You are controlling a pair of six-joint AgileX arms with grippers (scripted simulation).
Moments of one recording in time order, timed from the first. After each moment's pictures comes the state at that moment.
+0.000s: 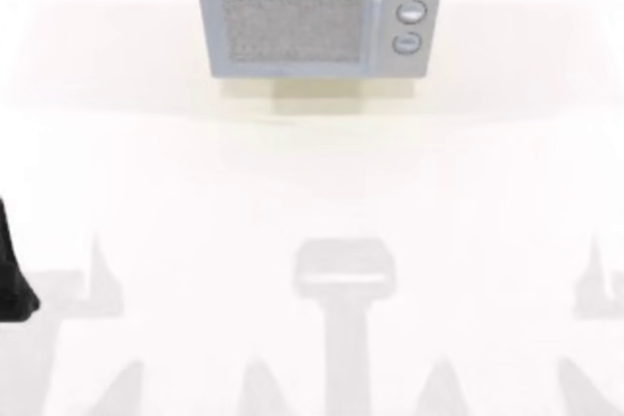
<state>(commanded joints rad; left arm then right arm) 0.00 0.00 0.00 0.00 0.00 0.00 0.00 0.00 0.00 0.00 0.00 0.00</state>
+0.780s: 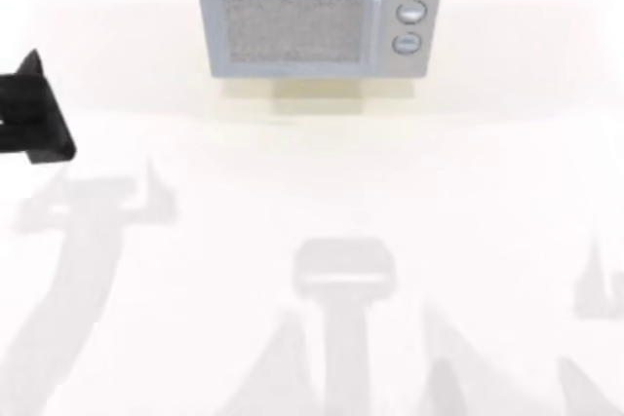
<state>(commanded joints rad) -0.31 0.67 0.54 -0.07 -0.28 -0.15 0.00 0.00 0.00 0.00 0.00 0.00</state>
